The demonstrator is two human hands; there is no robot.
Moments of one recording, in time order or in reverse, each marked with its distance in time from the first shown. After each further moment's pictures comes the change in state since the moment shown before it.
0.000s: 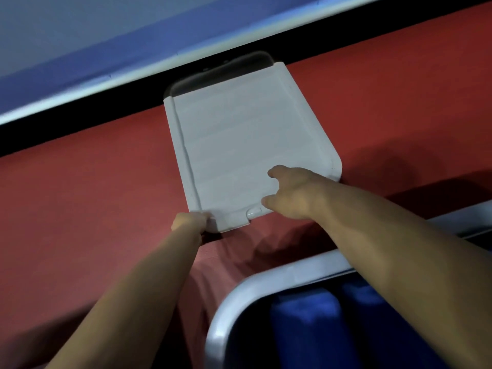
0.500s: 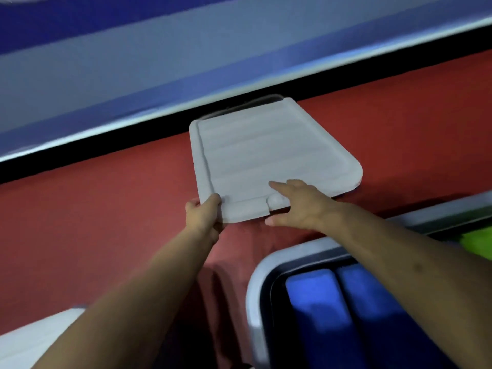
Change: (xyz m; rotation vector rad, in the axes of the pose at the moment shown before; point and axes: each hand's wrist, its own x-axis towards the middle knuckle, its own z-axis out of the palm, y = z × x) left_hand -0.112 0.030 -0.051 -0.510 -0.151 0.230; right_hand -0.032 0.003 0.010 -0.030 0.098 -0.159
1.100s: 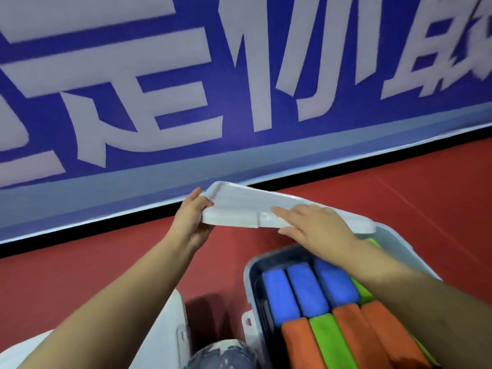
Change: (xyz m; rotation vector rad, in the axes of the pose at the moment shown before) left_hand -0.350 0.157 -0.089 -0.223 -0.443 0.300; right_hand -0.337 -0.077 -0.094 -0.530 0.706 -0.366
